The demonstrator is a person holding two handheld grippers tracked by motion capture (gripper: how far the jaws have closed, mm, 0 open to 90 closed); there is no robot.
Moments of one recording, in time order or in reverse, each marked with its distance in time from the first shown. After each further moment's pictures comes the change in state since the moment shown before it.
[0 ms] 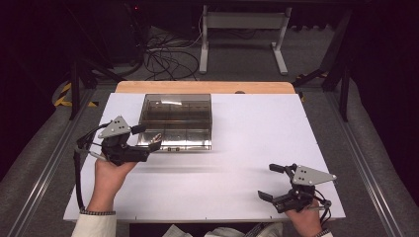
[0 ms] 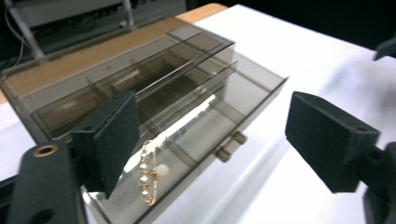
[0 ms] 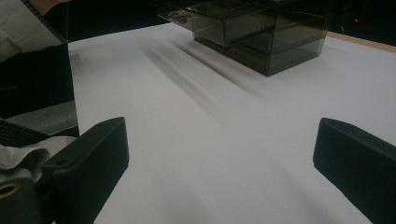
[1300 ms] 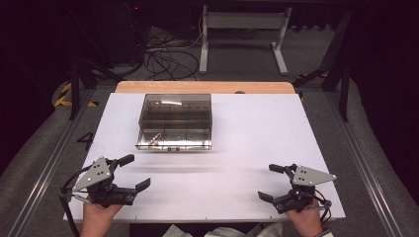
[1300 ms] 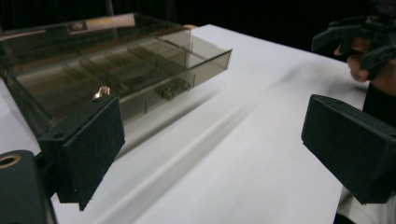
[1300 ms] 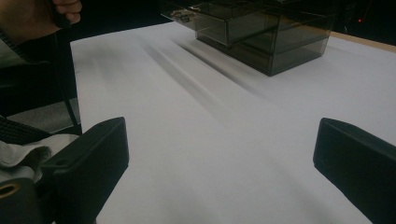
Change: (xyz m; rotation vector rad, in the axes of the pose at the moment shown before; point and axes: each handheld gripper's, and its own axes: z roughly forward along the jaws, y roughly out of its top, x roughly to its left) left arm -0.036 -0.084 -0.040 -0.149 -0.047 -0.003; right arm 0.000 0.000 0.000 0.002 0.010 -0.006
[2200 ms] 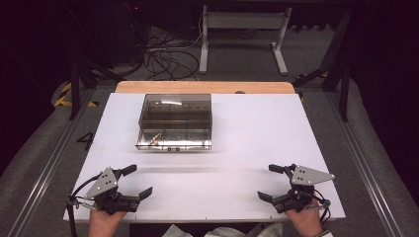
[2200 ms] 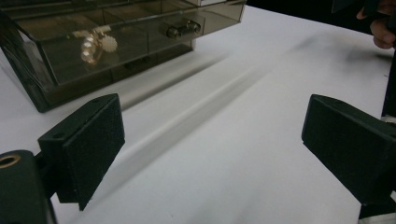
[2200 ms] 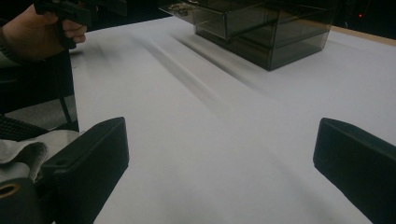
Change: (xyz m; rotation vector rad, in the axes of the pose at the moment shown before) left arm 0.004 -0.044 0.012 0.034 0.020 -0.002; right arm -0.001 -0.002 0.002 0.018 -0.003 0.003
